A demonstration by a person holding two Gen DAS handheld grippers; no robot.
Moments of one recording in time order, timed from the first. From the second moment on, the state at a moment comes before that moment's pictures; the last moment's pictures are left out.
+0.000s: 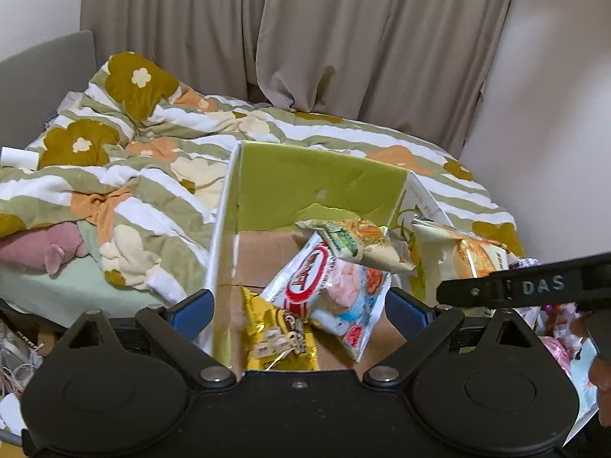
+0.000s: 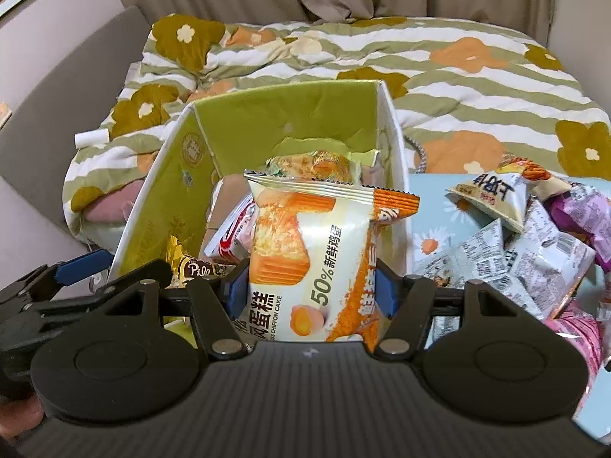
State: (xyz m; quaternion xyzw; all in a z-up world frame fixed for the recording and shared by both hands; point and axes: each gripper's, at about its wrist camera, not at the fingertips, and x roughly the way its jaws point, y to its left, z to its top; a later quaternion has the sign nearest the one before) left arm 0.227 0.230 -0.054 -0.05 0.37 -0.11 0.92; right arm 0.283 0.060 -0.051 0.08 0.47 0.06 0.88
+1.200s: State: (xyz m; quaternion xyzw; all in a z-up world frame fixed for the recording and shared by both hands) left arm 0.186 0.198 -0.043 0.05 0.34 -0.05 0.94; right arm 0.254 0.037 -0.052 0.06 0.42 0.12 0.90
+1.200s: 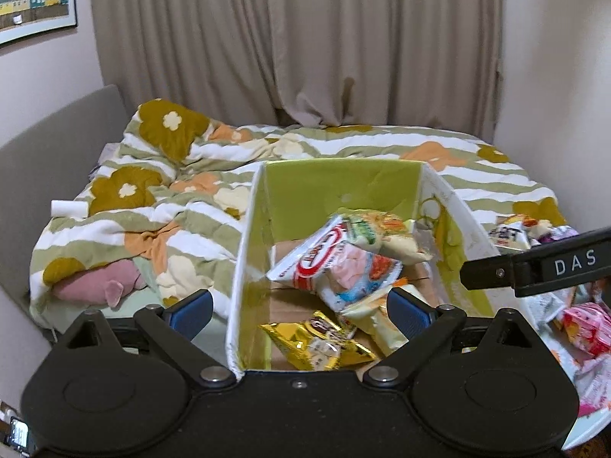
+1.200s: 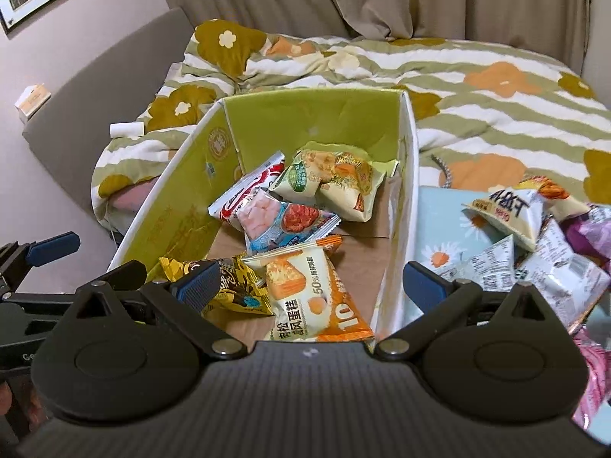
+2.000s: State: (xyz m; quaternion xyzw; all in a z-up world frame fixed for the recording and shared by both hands) left arm 0.148 0.089 -0.017 0.07 0.30 -0.20 0.93; right arm 0.141 -0.099 -0.005 0.12 0.35 -0.05 0.93
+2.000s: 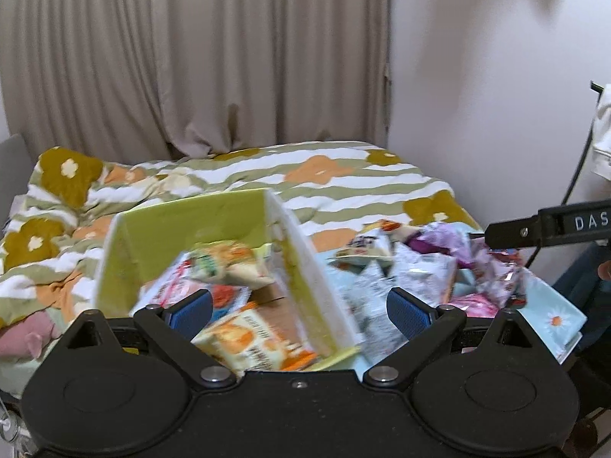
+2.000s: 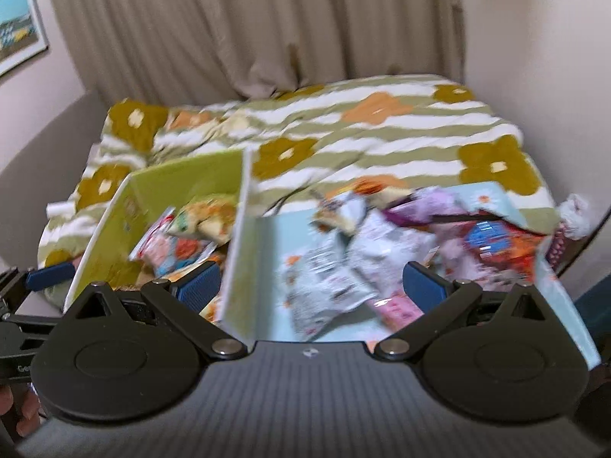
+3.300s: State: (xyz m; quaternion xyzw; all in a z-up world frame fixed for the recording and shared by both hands) left arm 0.122 -0.147 -0.198 0.04 0.47 -0.15 0.87; right arm 0.195 -0.270 -0.109 0.07 0.41 0.05 0.91
